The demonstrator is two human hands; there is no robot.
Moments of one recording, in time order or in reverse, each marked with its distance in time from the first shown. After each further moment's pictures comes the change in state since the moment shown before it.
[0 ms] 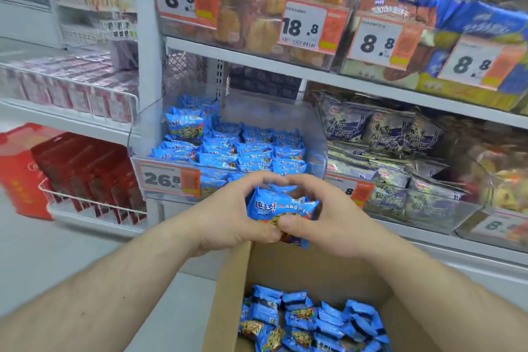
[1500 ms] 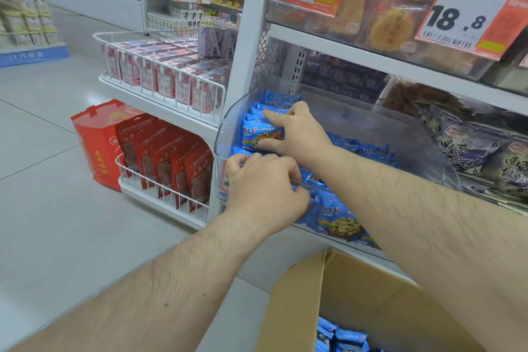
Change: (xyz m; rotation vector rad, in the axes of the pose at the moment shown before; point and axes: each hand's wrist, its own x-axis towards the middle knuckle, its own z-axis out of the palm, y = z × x) left_hand 0.027 -0.037 -0.075 0.958 0.734 -0.040; right_hand 0.232 -0.049 0.103 -0.510 -0.003 -0.133
